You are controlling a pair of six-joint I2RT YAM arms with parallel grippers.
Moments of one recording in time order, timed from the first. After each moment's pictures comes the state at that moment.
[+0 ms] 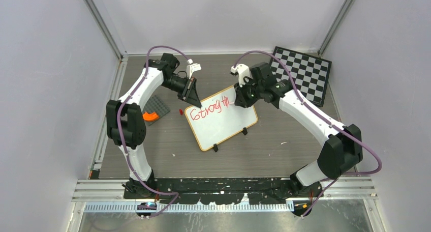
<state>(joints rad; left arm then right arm) -0.25 1.87 1.64 -1.12 0.99 0.34 0.51 1.50 1.30 -0.58 -0.29 -0.12</state>
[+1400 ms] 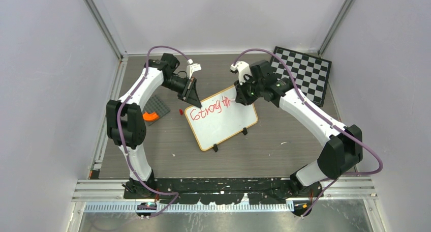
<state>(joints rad) -0.25 1.87 1.64 -1.13 0.99 0.34 0.52 1.49 1.32 -0.60 -0.24 -0.13</state>
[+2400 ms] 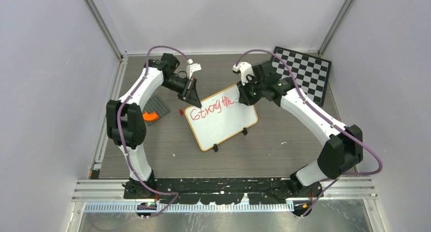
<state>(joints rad) -0.25 1.87 1.64 -1.13 0.99 0.34 0.49 1.49 1.31 -0.63 -0.24 -0.16</state>
